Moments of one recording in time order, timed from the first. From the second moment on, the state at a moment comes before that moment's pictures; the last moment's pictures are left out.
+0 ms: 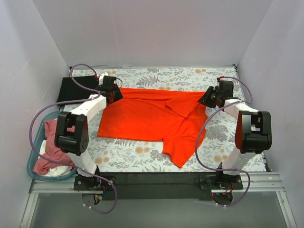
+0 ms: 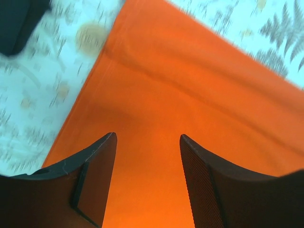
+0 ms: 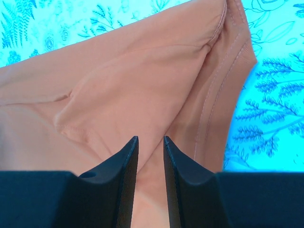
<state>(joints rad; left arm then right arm) -0.24 1.71 1.17 -0.27 -0.32 -0.56 0.00 1.69 1.01 -0.07 -0.32 0.49</state>
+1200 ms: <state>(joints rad) -0.20 2.17 1.67 -0.34 -0.20 -0.54 -0.17 2.30 1.66 -0.07 -0.55 0.42</state>
